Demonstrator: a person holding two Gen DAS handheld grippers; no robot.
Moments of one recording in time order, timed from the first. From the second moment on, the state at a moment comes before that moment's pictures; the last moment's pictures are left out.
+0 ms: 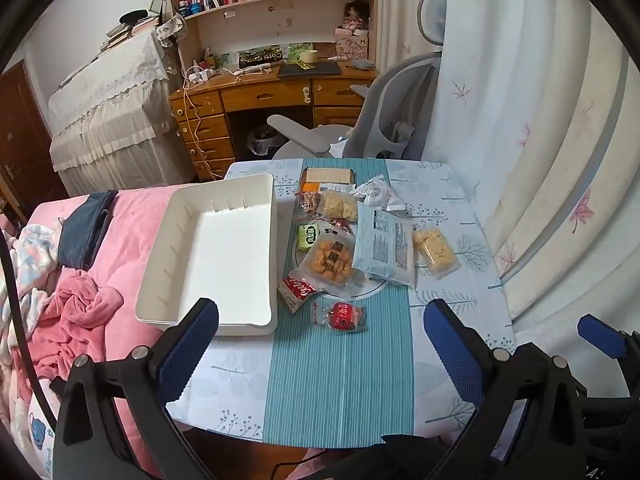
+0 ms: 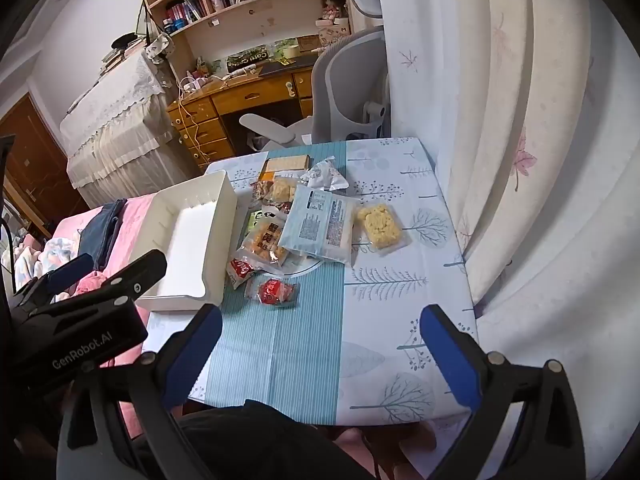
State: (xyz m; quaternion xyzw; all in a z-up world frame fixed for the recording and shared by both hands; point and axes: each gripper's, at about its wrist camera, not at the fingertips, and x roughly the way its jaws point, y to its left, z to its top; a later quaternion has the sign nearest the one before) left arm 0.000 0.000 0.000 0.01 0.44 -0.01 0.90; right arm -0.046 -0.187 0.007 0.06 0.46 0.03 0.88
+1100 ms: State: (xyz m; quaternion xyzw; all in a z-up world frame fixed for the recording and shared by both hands) left arm 0.000 0.006 -0.008 0.01 0.44 -0.01 0.90; right arm -0.040 -0.186 0.005 0.05 0.47 0.03 0.88
